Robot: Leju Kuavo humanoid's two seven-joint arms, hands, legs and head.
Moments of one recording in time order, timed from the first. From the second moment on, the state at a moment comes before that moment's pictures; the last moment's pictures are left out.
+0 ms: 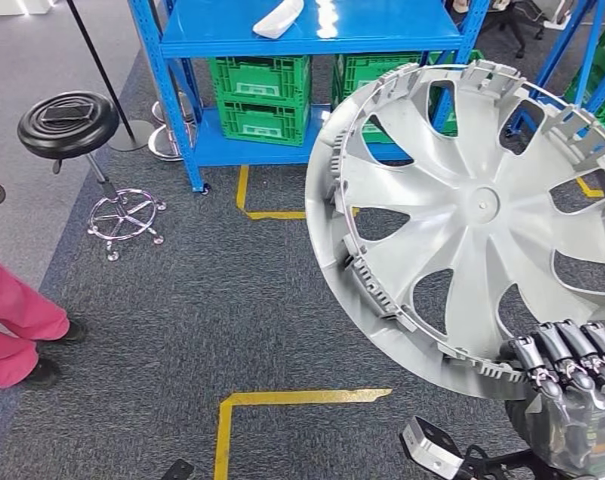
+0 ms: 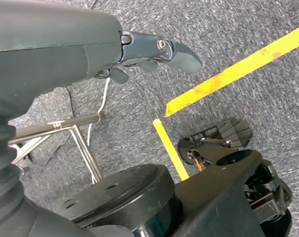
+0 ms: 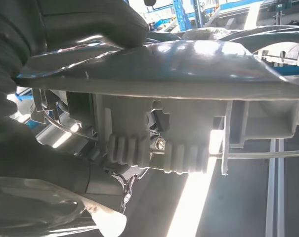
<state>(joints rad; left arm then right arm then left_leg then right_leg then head) -0.11 0.01 -1.07 -0.19 0.66 0.19 -0.13 0.30 -0.07 0.05 -2.27 1.57 -0.68 -0.16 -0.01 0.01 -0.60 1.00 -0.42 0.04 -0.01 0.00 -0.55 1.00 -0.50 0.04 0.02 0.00</state>
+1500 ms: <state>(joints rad) -0.11 0.00 -1.08 -0.19 0.63 0.22 -0.14 0.31 -0.07 0.04 -2.27 1.57 -0.68 -0.17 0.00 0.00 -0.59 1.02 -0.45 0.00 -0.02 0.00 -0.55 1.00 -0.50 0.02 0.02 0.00</state>
